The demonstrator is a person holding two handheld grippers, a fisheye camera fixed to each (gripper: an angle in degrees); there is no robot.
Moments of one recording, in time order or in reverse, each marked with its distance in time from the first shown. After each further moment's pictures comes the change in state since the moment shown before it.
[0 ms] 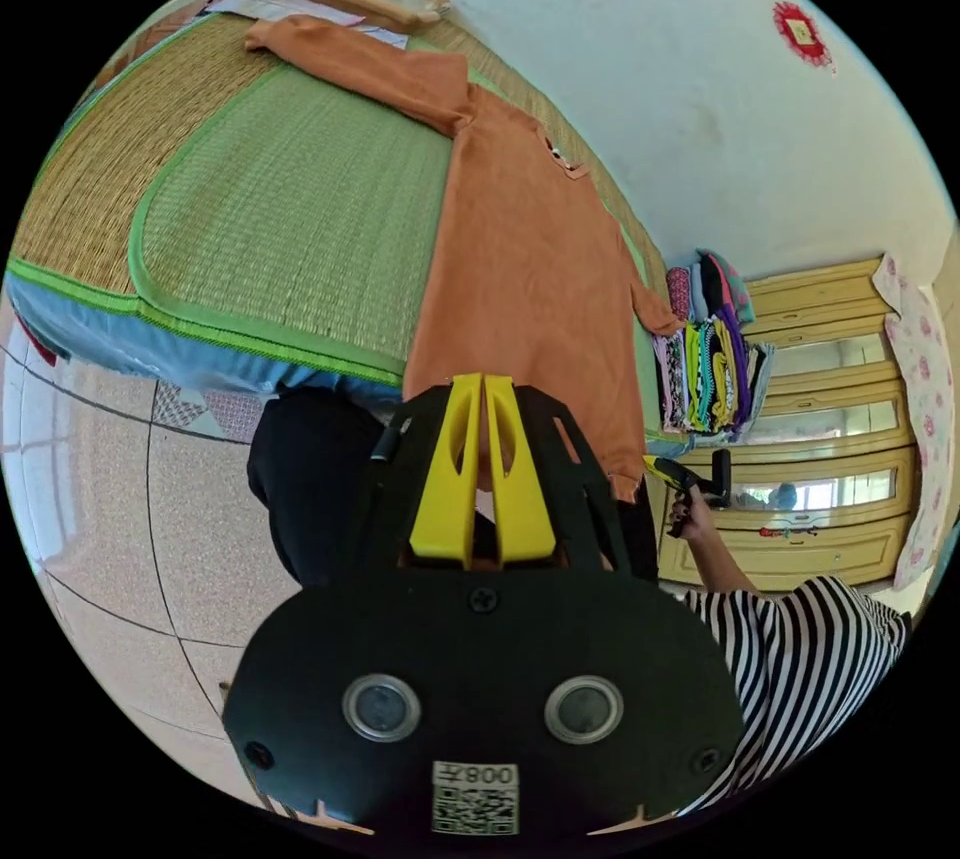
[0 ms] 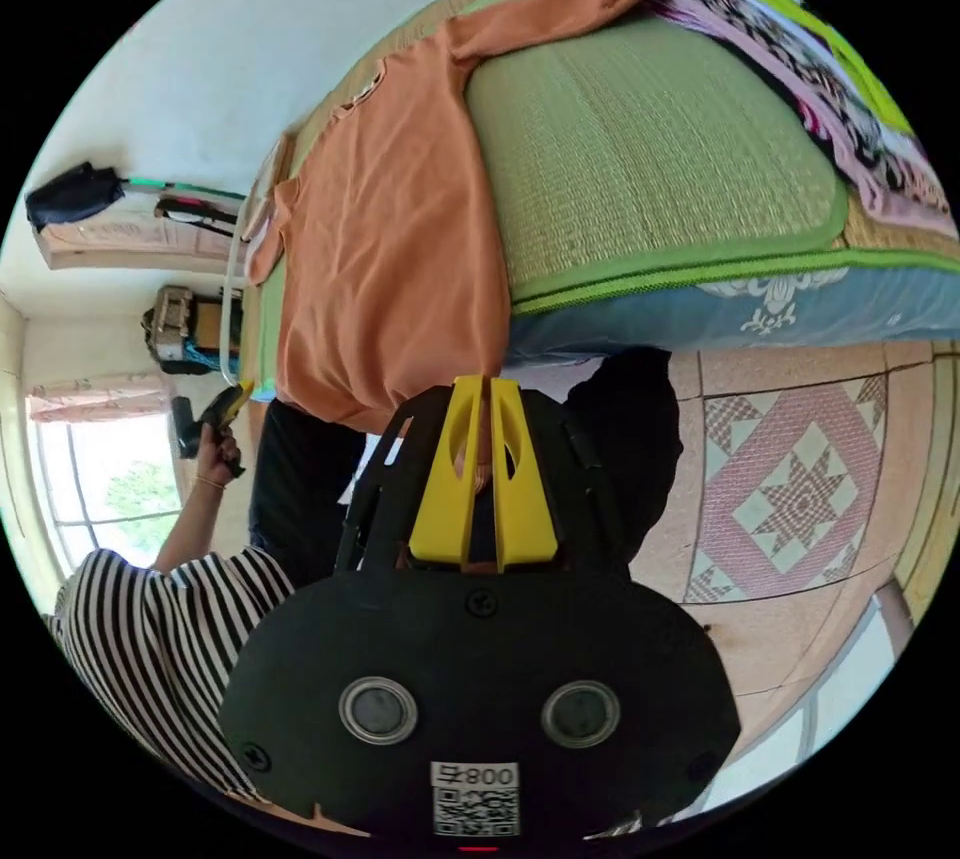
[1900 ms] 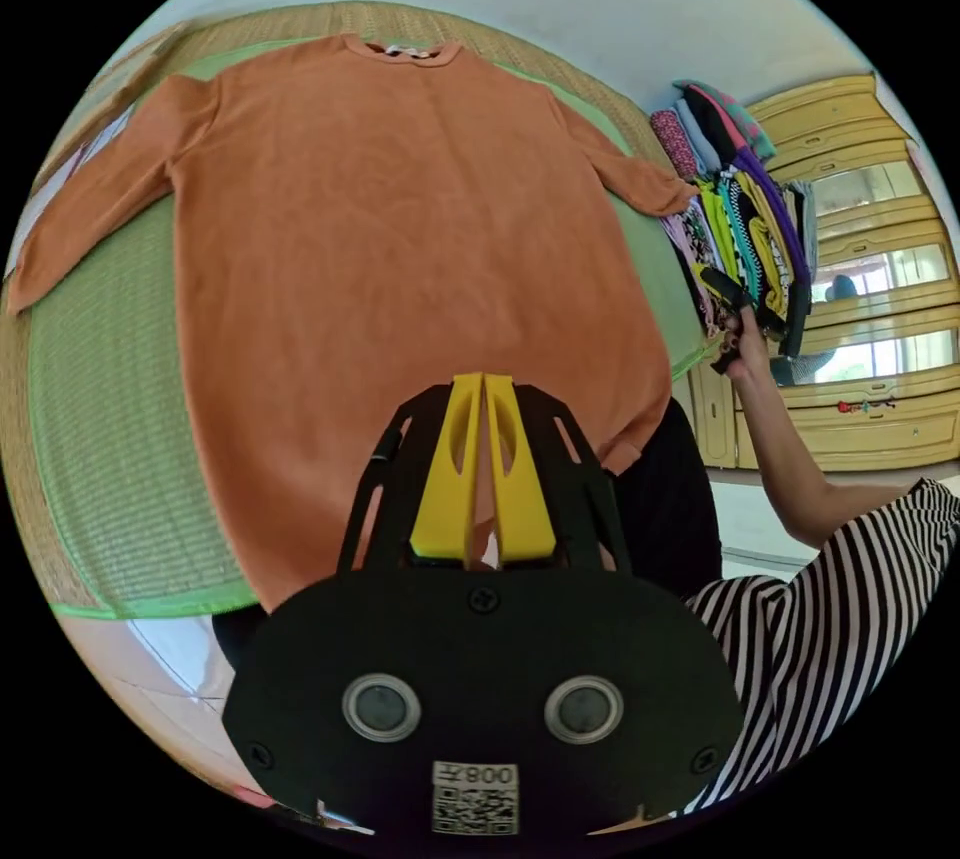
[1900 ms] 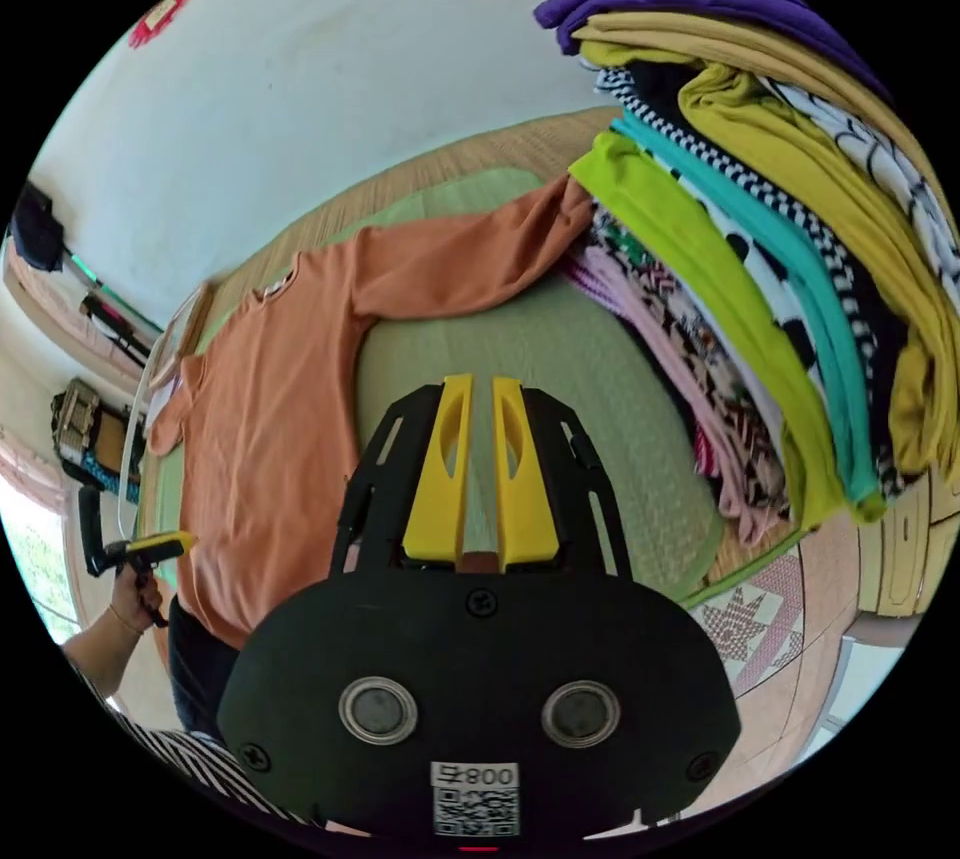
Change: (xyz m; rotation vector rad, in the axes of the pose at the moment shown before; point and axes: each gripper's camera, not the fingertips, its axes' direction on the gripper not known) left arm 0.437 -0.241 0.107 -0.278 -0.130 0.387; right arm 0.011 -0.090 -0.040 0.512 0.308 0.028
